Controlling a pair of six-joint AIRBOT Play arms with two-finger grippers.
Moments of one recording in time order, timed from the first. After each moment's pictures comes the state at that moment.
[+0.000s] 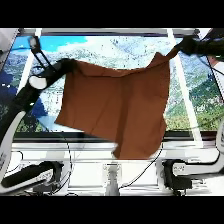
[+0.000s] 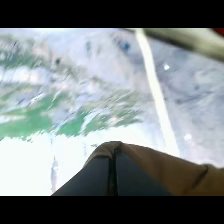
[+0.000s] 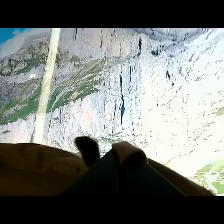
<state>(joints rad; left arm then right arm) -0.17 -1.29 1.04 0.78 -0.19 -1.19 -0.22 -1.55 1.70 -0.89 1.03 1.30</state>
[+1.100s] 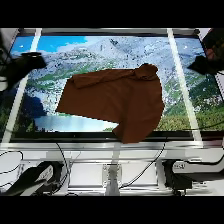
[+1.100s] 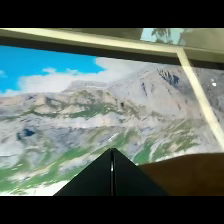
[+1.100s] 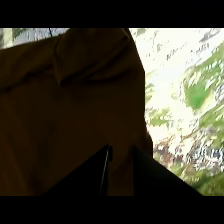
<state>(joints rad) 0.15 -1.00 1.04 0.82 -0.47 -0.90 -0.44 -1.48 1.60 -0.99 1.35 1.25</state>
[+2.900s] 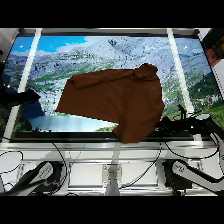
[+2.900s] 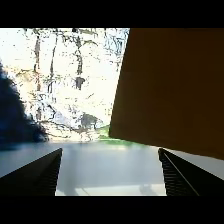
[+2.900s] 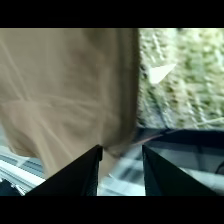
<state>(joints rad) 0.47 -1.08 1.00 1.14 -1.14 -1.03 -0.42 -1.22 0.47 -0.81 1.13 1.16</state>
